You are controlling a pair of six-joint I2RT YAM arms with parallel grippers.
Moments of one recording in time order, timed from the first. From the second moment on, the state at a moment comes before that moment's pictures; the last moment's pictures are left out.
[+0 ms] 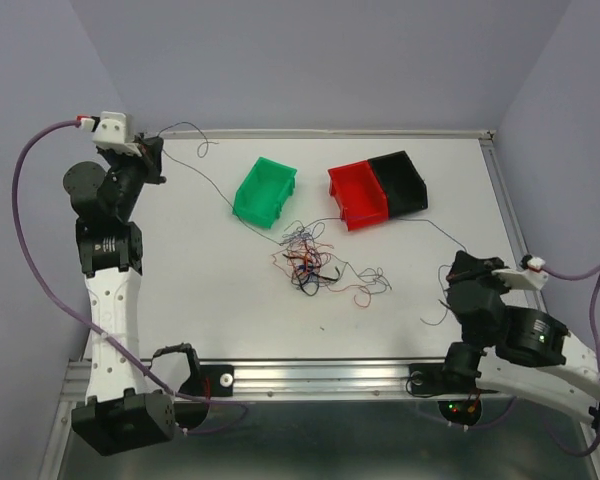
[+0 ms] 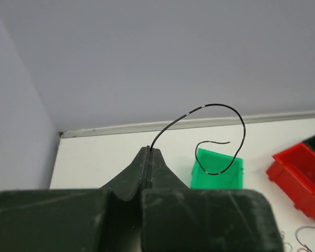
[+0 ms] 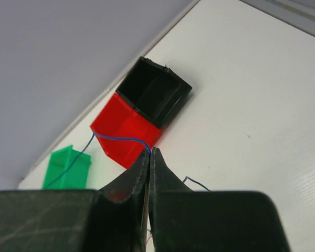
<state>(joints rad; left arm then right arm) 0.26 1.02 1.13 -0.01 0.37 -0.09 1.09 0.32 0.73 -0.90 1.37 1.23</state>
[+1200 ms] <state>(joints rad) 0.07 0.92 1.58 -0.19 0.56 -0.20 1.09 1.33 0.74 0.40 0.25 0.23</state>
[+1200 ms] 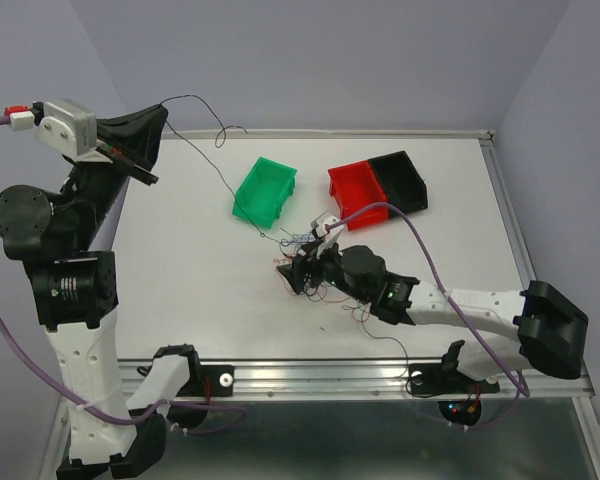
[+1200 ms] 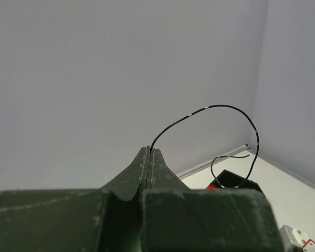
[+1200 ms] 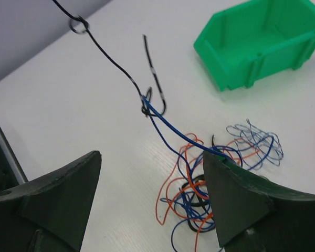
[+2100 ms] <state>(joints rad) 0.07 1.12 1.95 -0.26 0.32 -0.23 1.09 1.51 0.50 0.81 0.39 0.37</state>
